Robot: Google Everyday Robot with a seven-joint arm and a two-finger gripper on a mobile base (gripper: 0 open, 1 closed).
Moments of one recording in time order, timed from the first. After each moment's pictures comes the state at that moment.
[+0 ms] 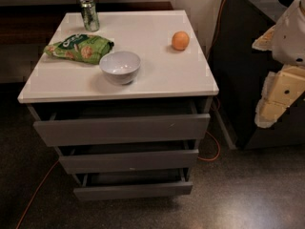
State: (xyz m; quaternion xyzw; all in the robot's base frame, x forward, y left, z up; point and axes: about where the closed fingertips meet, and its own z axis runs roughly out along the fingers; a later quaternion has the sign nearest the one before) arm 0.438 -0.217 0.976 -0.60 0.78 -0.03 0.16
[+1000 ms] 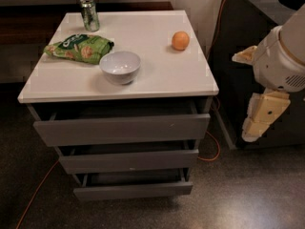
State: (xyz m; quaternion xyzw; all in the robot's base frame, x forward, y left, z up) arm 0.441 -0.196 0.940 -0.66 0.73 -0.04 0.19
